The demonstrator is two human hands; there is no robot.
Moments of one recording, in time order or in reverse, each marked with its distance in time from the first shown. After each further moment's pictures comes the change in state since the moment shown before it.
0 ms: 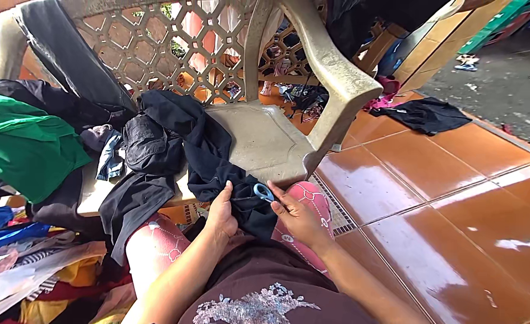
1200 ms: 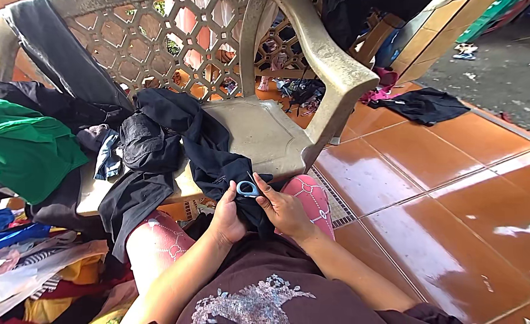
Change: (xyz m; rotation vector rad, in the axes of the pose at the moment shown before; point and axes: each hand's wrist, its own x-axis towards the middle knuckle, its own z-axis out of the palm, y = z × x) left_hand -0.017 -0.009 -0.002 -0.245 -0.338 -0.132; right_hand 0.013 -0.004 0.028 -0.391 0.212 -0.348
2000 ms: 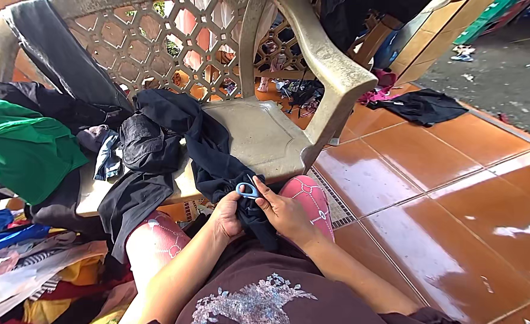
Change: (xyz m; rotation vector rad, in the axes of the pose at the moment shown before) left_hand 0.017 0.005 -0.008 0.058 0.154 -0.190; right_hand -0.003 -0.006 -0.008 -0.048 -0.120 0.123
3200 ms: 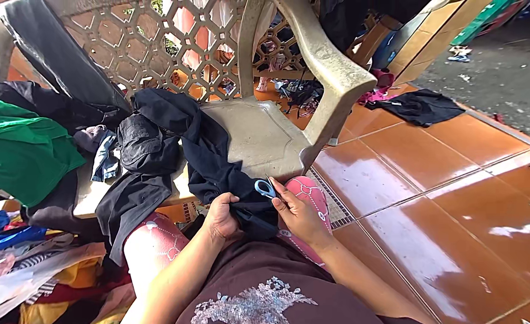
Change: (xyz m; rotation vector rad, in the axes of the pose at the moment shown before) left_hand -0.002 -0.002 -0.009 0.052 0.097 0.253; right_hand -0.015 0.021 -0.014 0.248 -0.017 0.187
